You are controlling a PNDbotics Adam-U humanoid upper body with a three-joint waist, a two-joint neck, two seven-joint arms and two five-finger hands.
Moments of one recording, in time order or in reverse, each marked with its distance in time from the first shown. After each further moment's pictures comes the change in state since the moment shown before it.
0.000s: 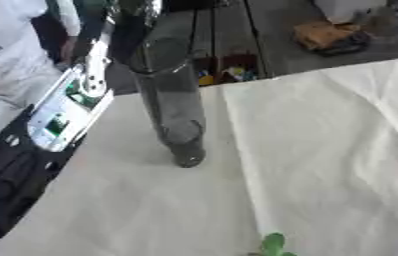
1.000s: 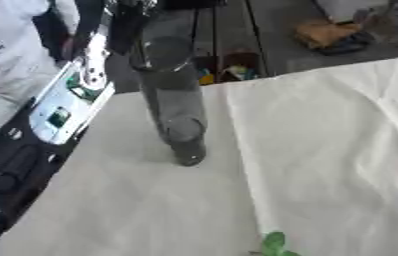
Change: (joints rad) left arm -0.007 0.000 0.015 0.016 0.003 -0.005 0.025; right arm 0.001 0.000 0.000 0.000 0.000 -0.003 0.002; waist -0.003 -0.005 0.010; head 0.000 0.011
